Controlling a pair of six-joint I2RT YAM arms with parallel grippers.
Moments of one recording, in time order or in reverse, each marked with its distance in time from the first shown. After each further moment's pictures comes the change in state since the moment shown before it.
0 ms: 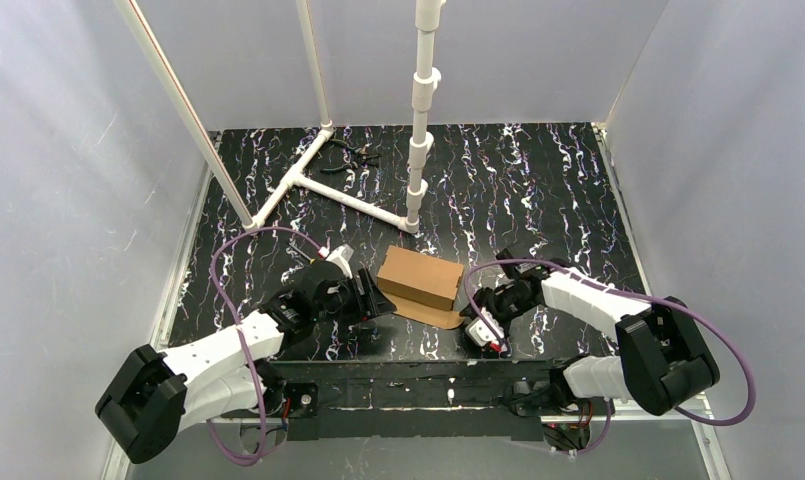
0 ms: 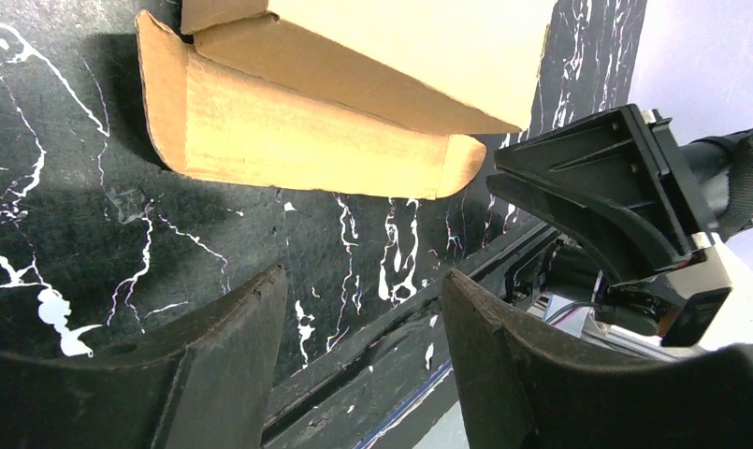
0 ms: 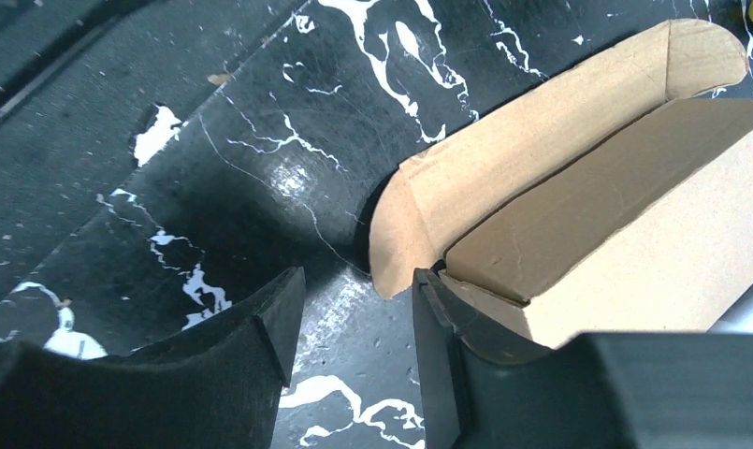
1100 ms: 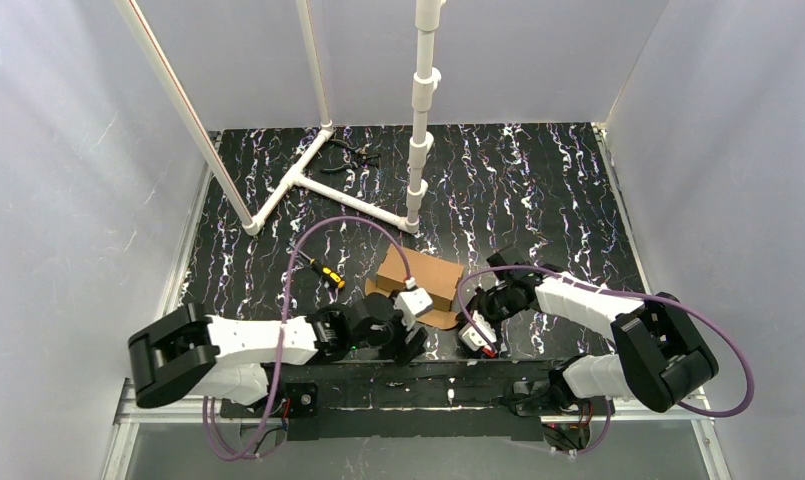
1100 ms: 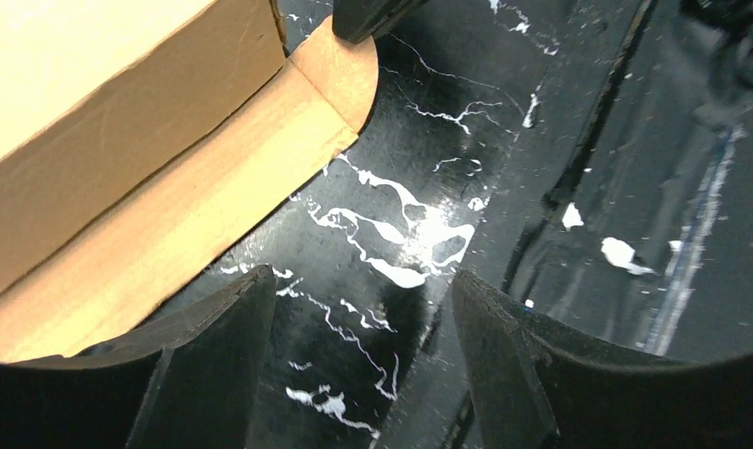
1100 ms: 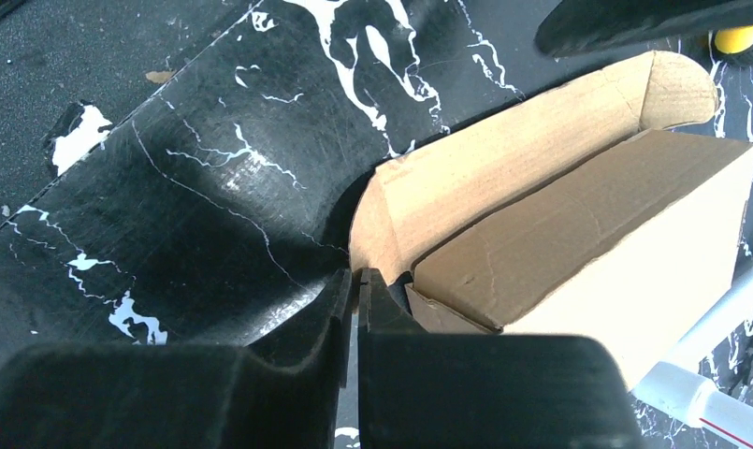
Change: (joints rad) left arm -0.431 0.249 0.067 0.230 -0.173 0.809; right arm 0.084 0.024 -0.047 0.211 0.044 0.037
